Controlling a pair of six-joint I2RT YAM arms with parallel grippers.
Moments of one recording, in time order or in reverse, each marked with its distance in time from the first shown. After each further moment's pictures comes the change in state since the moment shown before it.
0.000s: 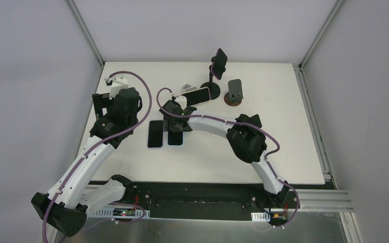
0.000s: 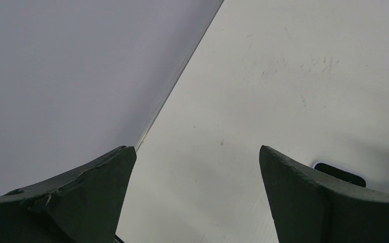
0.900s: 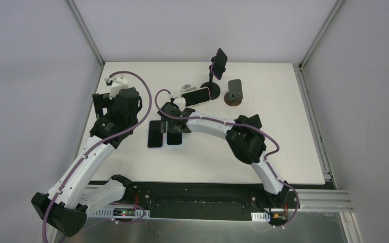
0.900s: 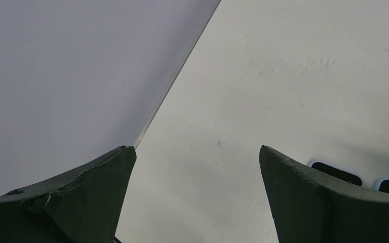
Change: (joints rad) left arm 0.000 0.000 0.000 0.000 0.012 -0.007; right arm 0.021 -0.001 -0.005 0.001 0.024 0.019
